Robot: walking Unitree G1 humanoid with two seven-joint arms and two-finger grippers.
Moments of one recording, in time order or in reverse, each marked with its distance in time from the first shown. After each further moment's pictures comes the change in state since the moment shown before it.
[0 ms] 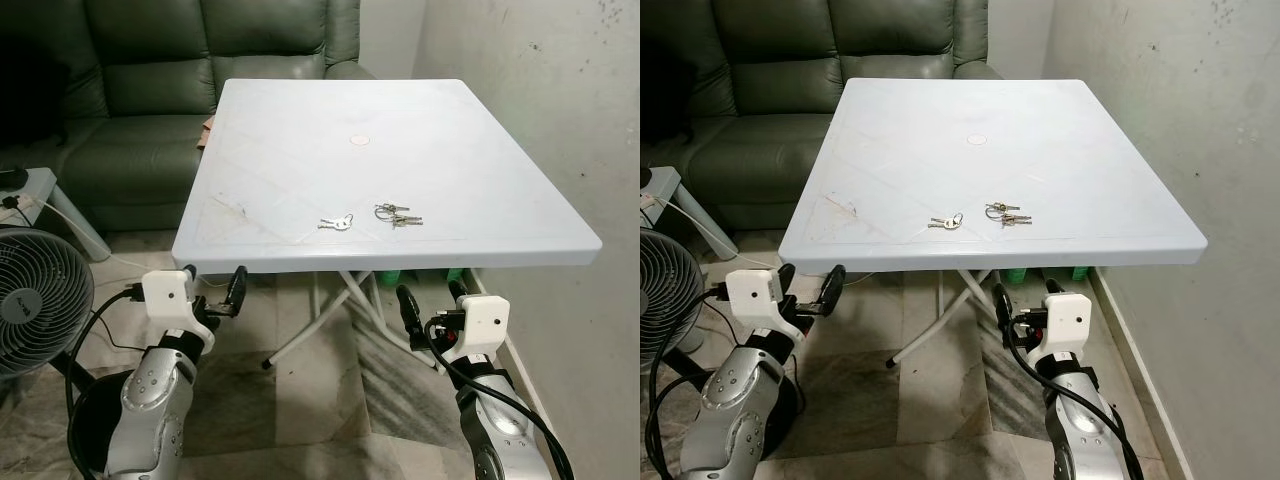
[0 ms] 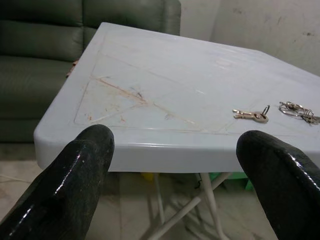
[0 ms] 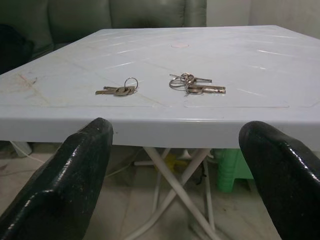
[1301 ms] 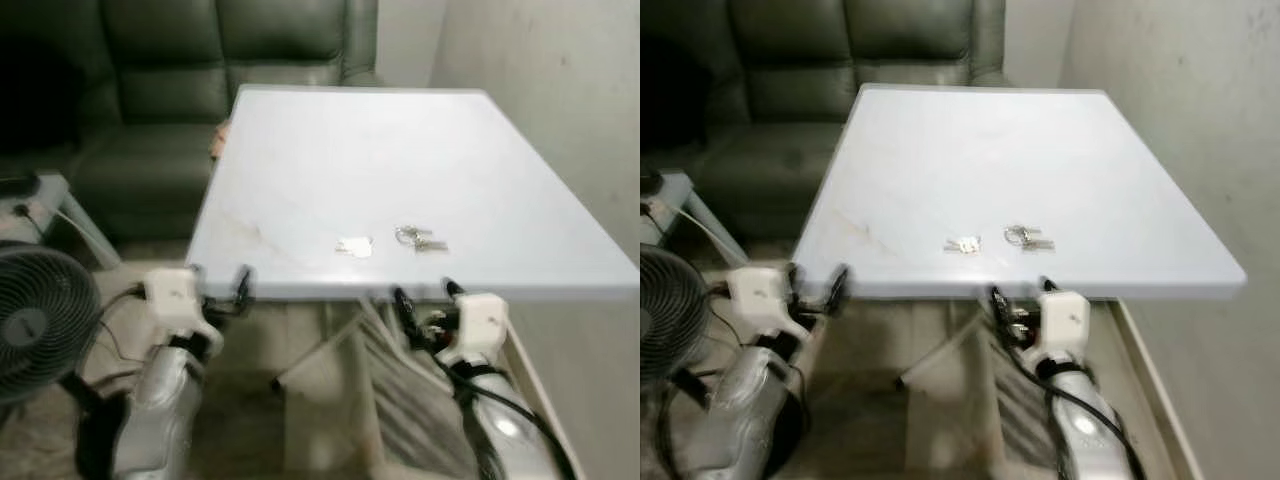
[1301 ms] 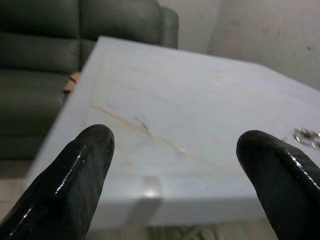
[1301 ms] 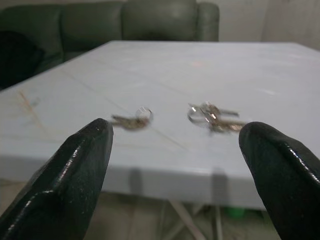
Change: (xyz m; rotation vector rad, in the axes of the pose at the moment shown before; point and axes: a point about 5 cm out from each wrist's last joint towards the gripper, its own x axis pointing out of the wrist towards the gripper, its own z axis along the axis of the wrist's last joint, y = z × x) left arm 0.002 -0.013 0.001 -0.014 0.004 -0.039; right arm -0.002 0.000 0.002 -0.008 0.005 0.009
